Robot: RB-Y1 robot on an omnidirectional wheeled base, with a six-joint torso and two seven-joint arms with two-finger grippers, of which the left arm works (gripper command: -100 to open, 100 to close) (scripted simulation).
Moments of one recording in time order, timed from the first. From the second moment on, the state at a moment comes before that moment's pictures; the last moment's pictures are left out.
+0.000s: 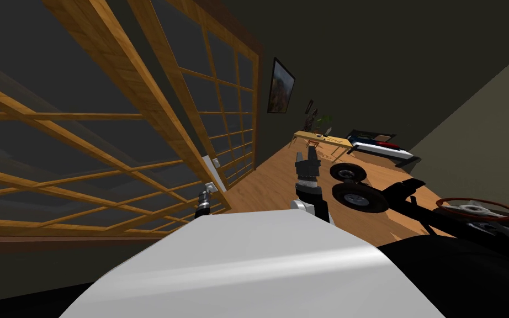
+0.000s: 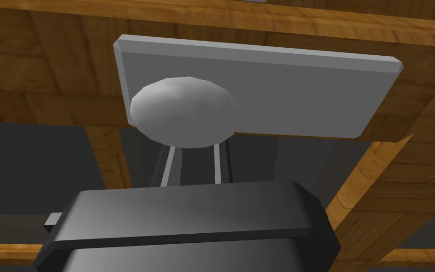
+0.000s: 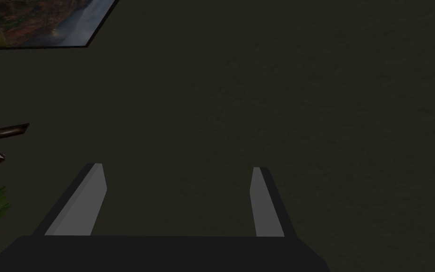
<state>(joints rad) 0.01 0.21 0.17 -0.70 0.26 -0.85 0.14</state>
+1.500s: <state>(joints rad) 0.02 0.23 0.11 -0.70 0.39 -0.84 0.43</state>
